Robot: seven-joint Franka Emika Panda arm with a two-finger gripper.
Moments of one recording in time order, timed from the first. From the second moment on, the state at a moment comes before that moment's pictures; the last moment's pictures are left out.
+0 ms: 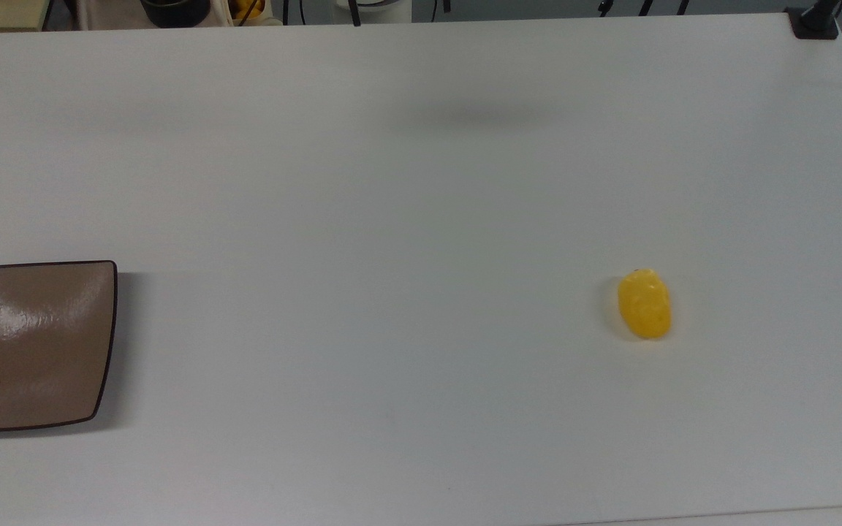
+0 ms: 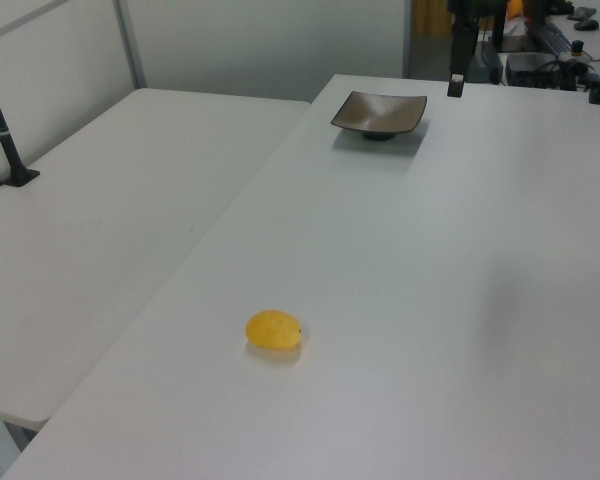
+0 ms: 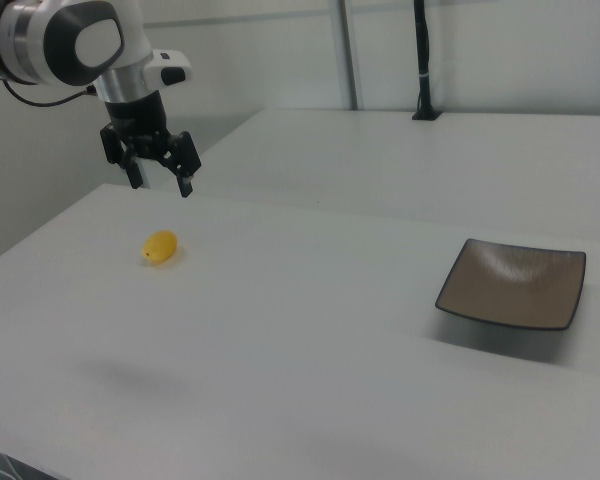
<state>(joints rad) 0.04 -0.06 0.13 -1.68 0.09 1.71 -0.03</state>
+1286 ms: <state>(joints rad) 0.27 0.23 0.13 -1.36 -0.01 1.74 0.37</state>
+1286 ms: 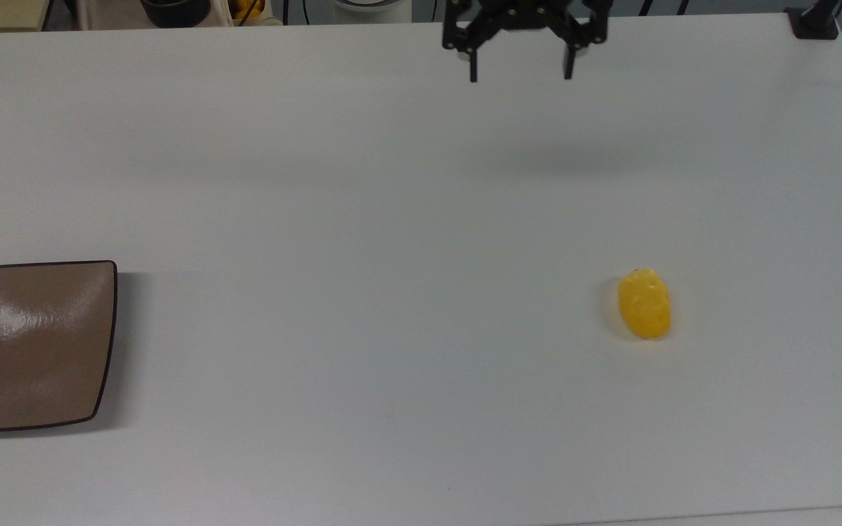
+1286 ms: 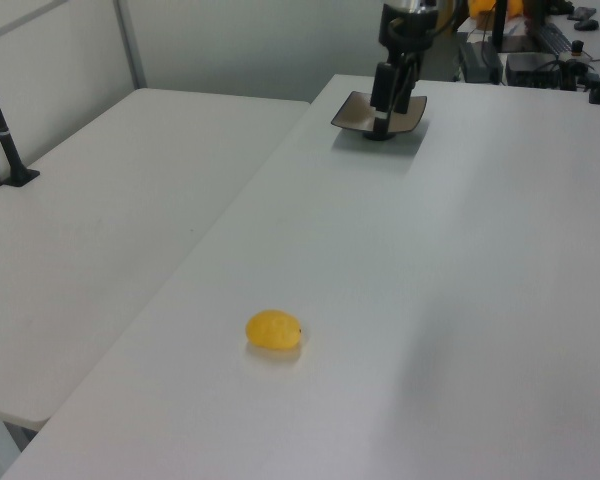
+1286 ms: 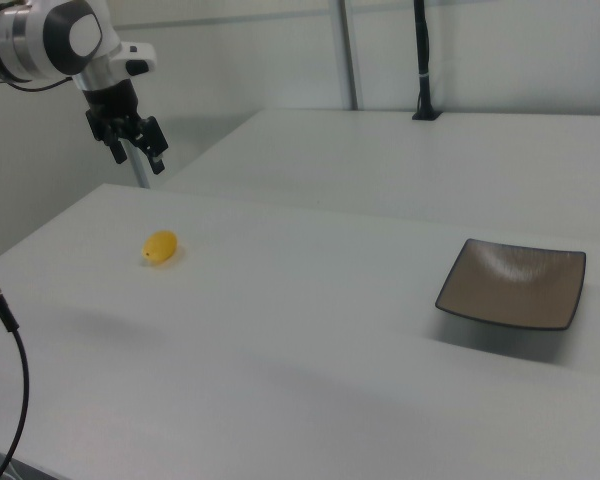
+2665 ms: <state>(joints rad) 0.48 0.65 0.09 -1.19 -0.12 2.11 0.65</state>
